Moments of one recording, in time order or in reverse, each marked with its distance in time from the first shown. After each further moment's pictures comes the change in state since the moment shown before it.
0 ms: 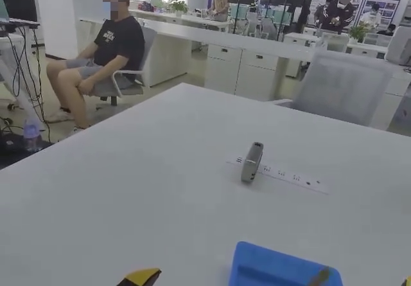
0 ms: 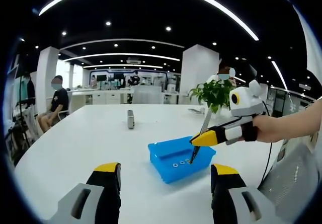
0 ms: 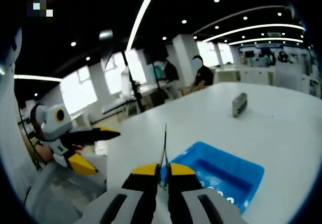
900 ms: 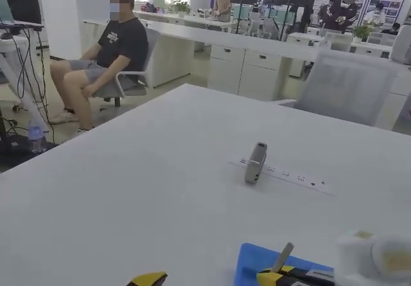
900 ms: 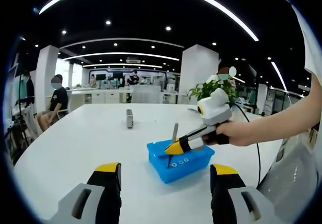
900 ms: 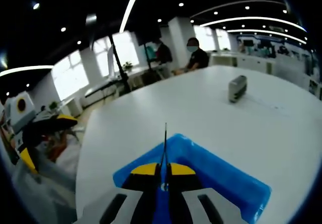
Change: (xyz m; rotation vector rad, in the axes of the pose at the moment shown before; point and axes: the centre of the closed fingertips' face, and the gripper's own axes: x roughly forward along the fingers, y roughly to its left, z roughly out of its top) left arm 0.000 -0.001 0.000 -0.008 0.003 -0.010; right arm 0.061 -0.051 -0.032 -0.021 0.179 -0.058
